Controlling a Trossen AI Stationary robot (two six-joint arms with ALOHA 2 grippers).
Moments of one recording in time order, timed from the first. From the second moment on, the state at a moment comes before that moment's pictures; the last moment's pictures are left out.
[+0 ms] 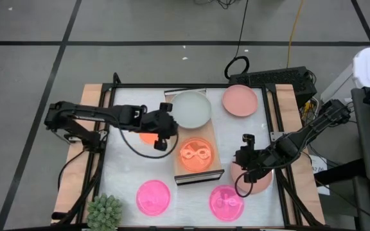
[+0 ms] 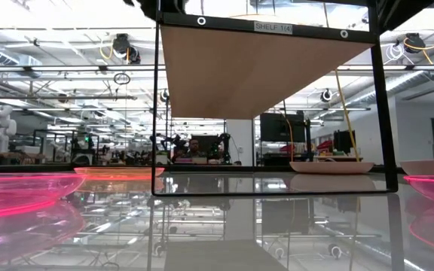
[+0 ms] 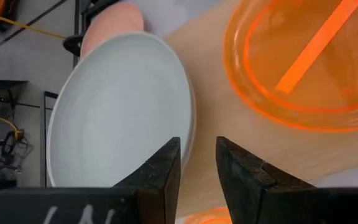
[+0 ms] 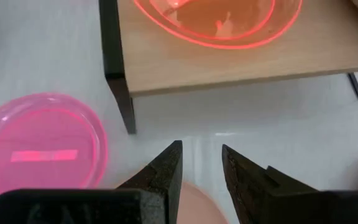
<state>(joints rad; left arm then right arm) -0.06 1.48 1.40 -0.73 -0.26 0.35 0.59 1.17 1.04 -0.93 0.41 0.49</state>
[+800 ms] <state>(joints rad) -0.45 1.40 1.40 -0.83 -0.32 -0.05 0.86 1.42 1.04 -0.56 0.23 0.57</state>
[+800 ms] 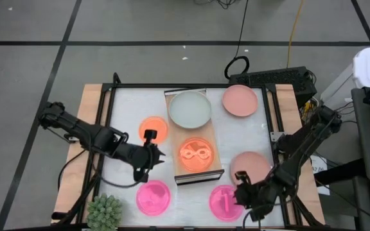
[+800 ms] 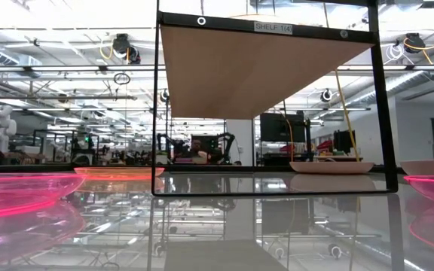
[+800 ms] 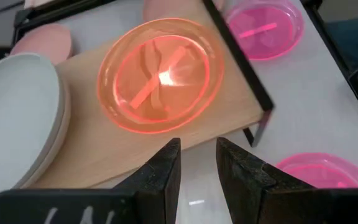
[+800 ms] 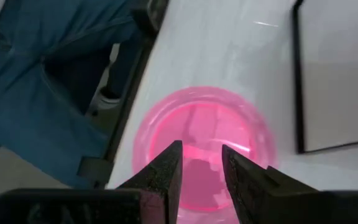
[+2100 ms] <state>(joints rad) -0.43 1.31 1.18 -0.68 -0.42 0.01 0.99 1.70 1.04 -0.50 0.13 0.36</state>
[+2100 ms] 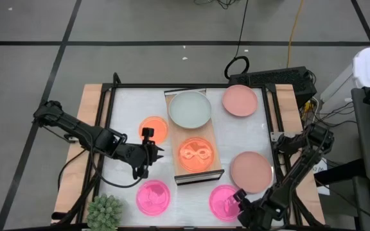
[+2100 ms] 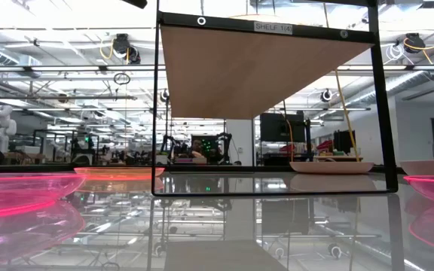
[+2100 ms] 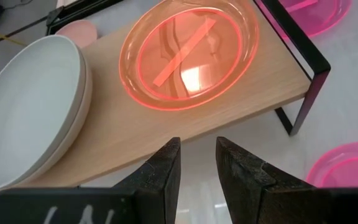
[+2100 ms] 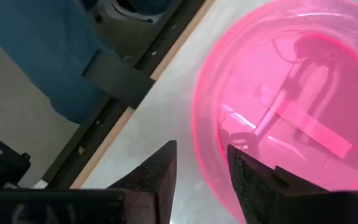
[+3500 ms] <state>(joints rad) -0.43 1.31 1.18 -0.68 -0.42 0.02 0.99 1.76 1.04 -0.51 0.16 0.22</state>
